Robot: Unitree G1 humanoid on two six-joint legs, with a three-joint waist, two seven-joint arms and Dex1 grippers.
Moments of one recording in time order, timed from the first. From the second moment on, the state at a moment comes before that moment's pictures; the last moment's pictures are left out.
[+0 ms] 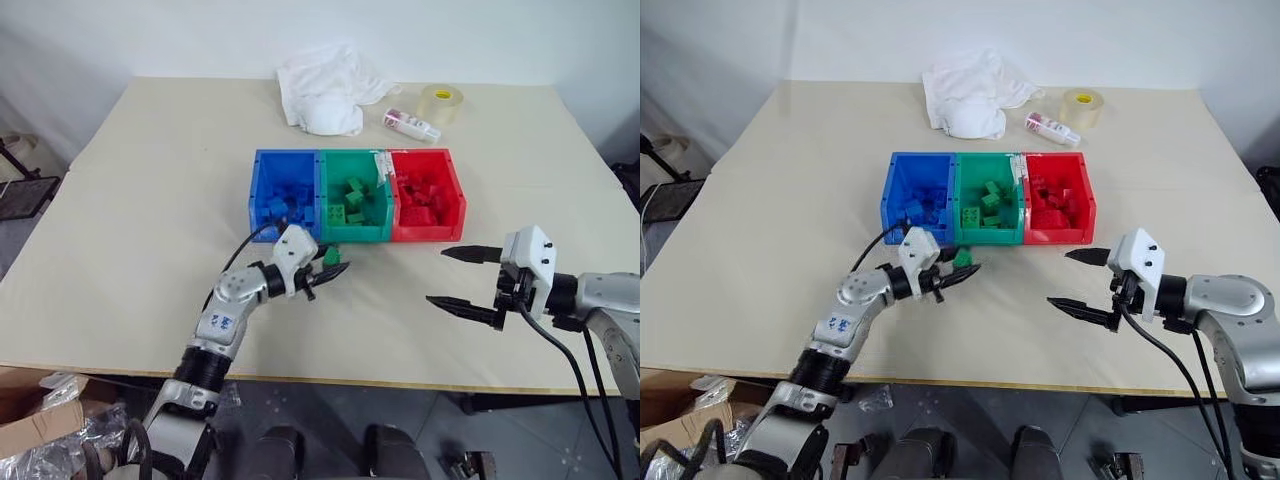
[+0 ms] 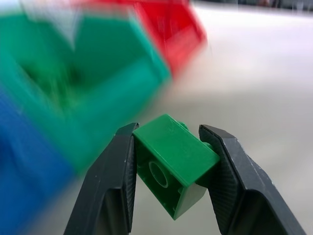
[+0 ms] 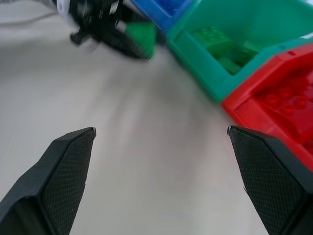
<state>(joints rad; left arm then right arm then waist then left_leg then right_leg) -0.65 0.16 -0.14 0.29 -0.13 0.06 -0.67 -0.18 -0.86 -0.21 -0.25 0.46 0.38 1.08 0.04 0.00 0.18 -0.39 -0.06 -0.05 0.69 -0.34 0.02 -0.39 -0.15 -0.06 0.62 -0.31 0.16</state>
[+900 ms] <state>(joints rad) -0.79 0.31 -0.04 0.43 -0.23 0.01 -0.87 -0.25 -0.86 -0.24 -0.15 0.50 0.31 1.15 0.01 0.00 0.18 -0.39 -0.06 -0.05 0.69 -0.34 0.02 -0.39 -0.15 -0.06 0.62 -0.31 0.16</state>
